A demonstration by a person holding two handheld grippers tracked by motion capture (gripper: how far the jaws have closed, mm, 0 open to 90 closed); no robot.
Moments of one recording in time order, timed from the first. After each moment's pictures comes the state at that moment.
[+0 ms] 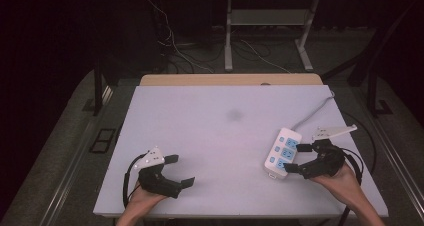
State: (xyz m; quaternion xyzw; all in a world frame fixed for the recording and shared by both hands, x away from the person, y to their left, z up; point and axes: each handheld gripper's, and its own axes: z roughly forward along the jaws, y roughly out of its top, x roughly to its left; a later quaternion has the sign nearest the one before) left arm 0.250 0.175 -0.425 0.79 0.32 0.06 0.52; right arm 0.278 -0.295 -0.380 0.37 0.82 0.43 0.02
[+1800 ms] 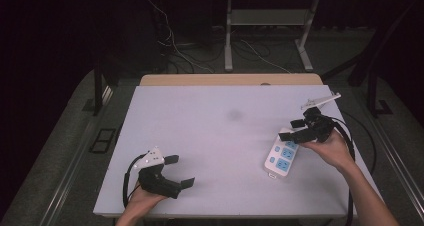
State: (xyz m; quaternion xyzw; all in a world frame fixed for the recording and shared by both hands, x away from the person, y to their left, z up) left arm 0.250 0.175 -0.425 0.79 0.31 0.06 0.53; right arm 0.361 -0.292 -0.370 0.39 0.84 0.37 0.05
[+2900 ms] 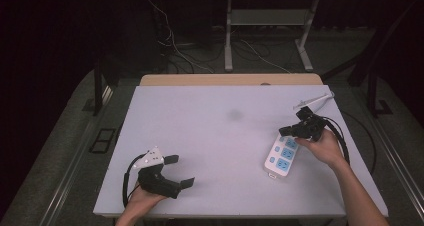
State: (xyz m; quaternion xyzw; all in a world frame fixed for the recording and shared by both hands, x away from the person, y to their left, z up) left arm 0.250 0.176 -0.425 0.79 0.31 0.05 0.53; right arm 0.386 -0.289 -0.399 0.41 0.84 0.34 0.02
